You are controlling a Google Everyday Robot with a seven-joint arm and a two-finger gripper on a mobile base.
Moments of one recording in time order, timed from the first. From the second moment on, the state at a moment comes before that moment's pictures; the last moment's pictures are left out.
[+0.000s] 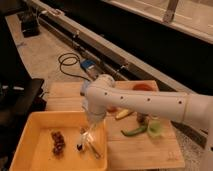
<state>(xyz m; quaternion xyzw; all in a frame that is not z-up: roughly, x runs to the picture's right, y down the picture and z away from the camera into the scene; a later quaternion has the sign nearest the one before) -0.078 0.175 0.711 -0.28 -0.26 -0.40 0.83</state>
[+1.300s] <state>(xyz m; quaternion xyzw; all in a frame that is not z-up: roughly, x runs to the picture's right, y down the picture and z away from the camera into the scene) -0.095 0.210 0.696 -0.30 -0.27 -0.40 0.83</state>
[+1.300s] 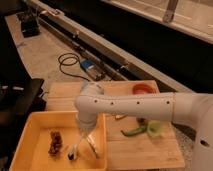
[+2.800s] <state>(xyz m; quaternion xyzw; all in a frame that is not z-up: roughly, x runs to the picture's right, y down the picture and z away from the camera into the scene) -0.109 0.220 0.698 -0.29 -0.28 -0.40 0.82</state>
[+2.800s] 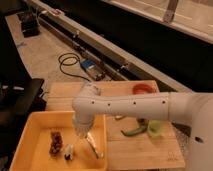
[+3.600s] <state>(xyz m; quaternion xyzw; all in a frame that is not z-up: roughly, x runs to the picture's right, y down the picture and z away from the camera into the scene) -0.103 0.162 0.717 -0.26 -0.27 -0.42 0.83</state>
